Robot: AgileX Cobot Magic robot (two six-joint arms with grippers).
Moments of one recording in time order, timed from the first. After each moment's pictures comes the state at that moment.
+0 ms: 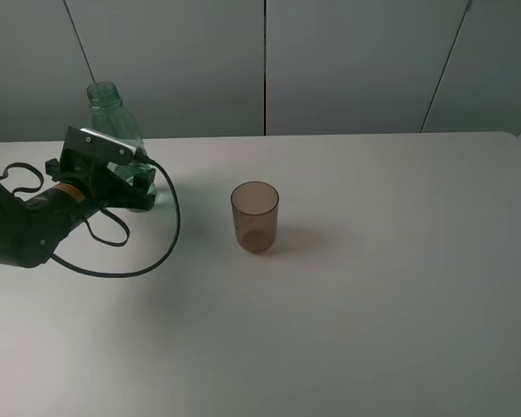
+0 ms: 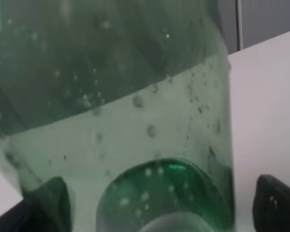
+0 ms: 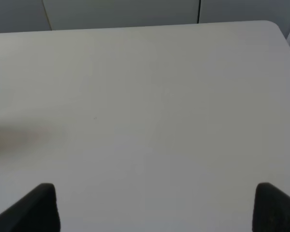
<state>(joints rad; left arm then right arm) -0.31 2.11 -0.65 -0.11 -1.11 0.24 -0.03 0.00 -0.50 0.02 1.11 0.01</state>
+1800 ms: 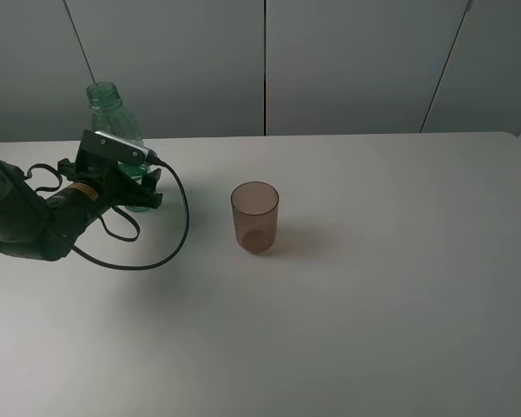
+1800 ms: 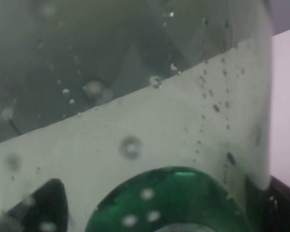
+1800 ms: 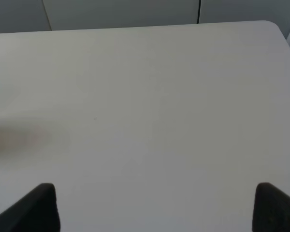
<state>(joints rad) -0.31 2.20 -0.74 -0.14 -1.11 0.27 -0.03 0.00 -0.50 0.02 1.11 0.01</state>
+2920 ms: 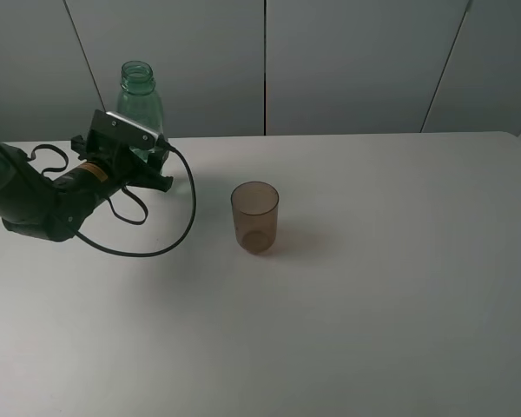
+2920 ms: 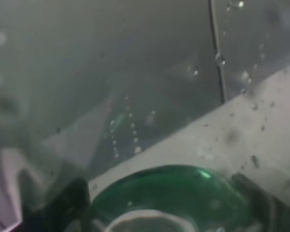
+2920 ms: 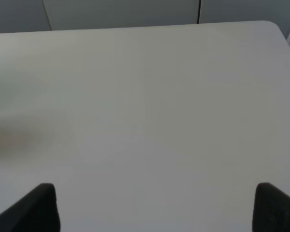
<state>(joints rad) -0.31 2.18 -0.85 -0.01 -1.07 0.31 -0.03 0.00 -0.50 0.02 1.11 0.01</state>
